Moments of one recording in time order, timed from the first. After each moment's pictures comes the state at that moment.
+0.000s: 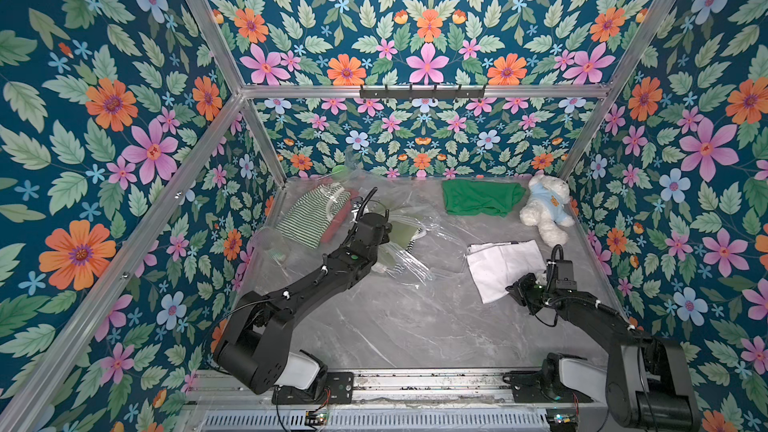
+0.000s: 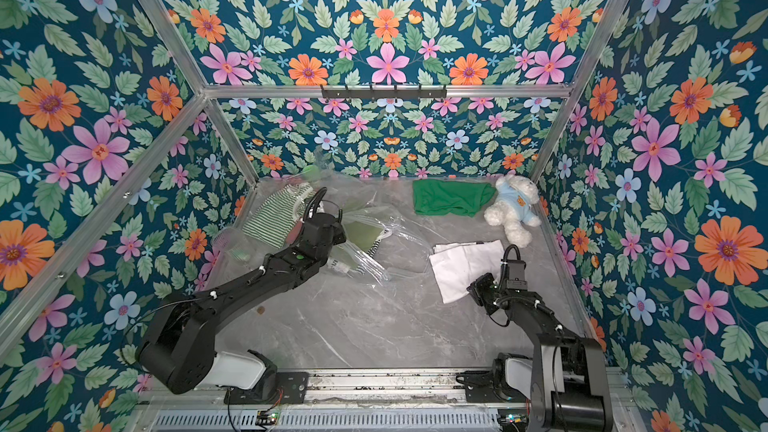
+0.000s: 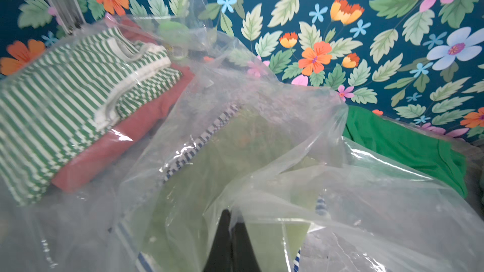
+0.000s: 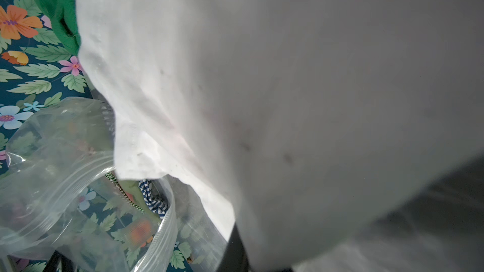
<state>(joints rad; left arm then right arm) -0.58 1.40 0.87 0.04 -0.53 -0.52 -0.09 1.22 0.40 -0.18 -0.49 1.03</state>
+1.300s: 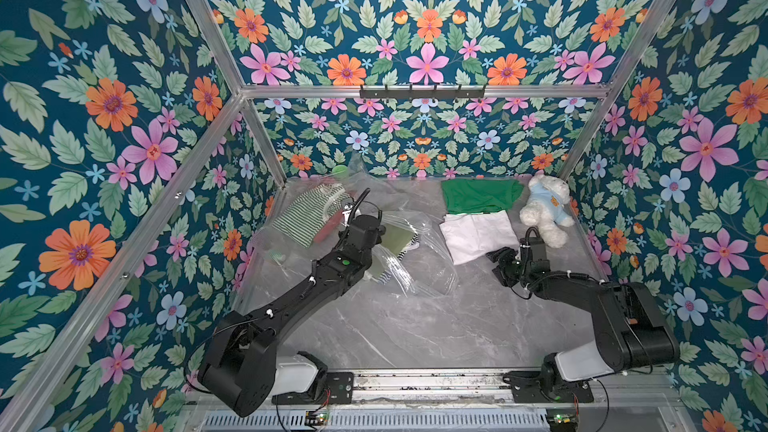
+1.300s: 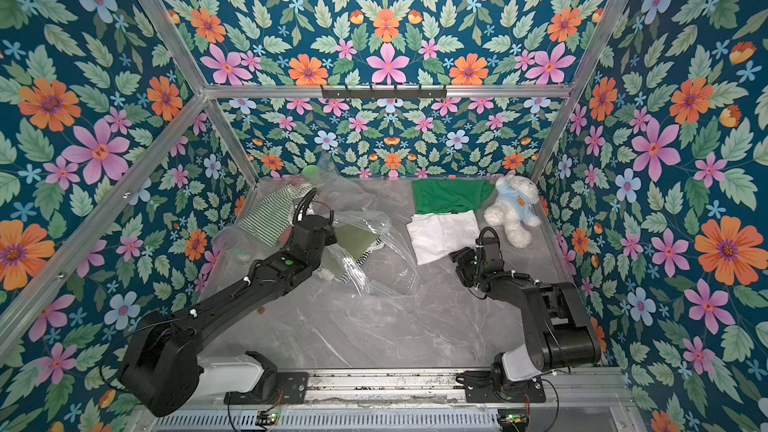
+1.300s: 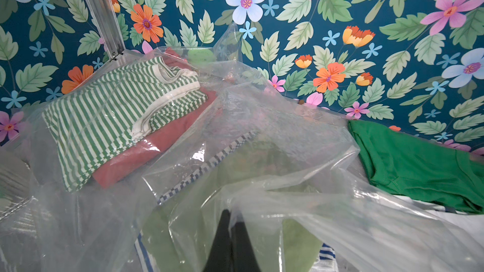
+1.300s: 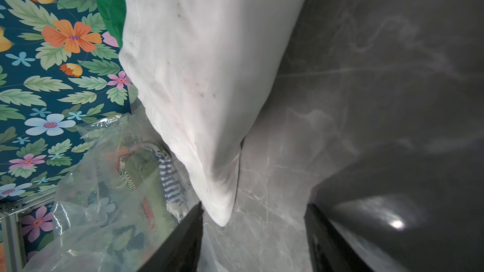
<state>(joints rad) -0.58 1.31 0.84 -0.01 -0.60 -0.50 0.10 1.51 0.54 0.20 -0.34 1.23</state>
